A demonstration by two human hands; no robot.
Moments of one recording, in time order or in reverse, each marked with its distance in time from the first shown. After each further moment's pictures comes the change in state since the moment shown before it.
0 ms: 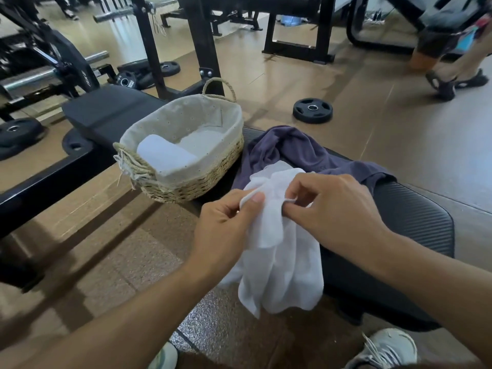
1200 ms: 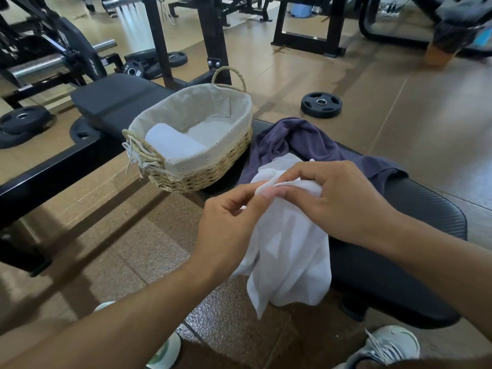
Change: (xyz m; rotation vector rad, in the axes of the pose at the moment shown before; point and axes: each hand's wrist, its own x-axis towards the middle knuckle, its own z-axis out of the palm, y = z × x) left_hand -0.012 0.002 -0.006 -0.076 -0.039 0.005; right_hand 0.014 0.007 0.007 0.284 -0.062 -0.225
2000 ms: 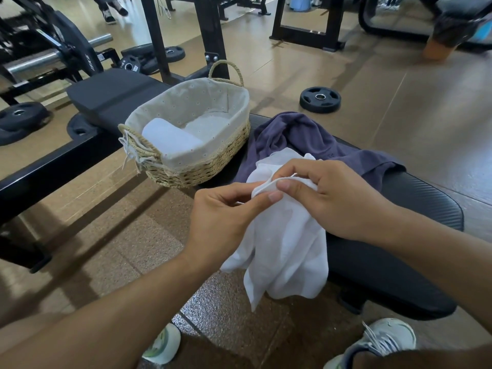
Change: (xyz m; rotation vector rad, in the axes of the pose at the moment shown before) left_hand 0.001 0.004 0.001 -0.034 0.075 0.015; right_hand -0.003 0.000 -0.004 0.053 -0.184 0.017
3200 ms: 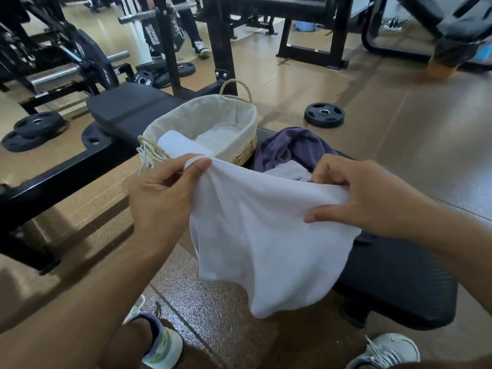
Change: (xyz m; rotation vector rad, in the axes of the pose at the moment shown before) left_hand 0.021 0.027 -0.063 0.144 0.416 0.204; right_hand -0.014 -0.001 -0.044 -0.164 -0.054 0.000
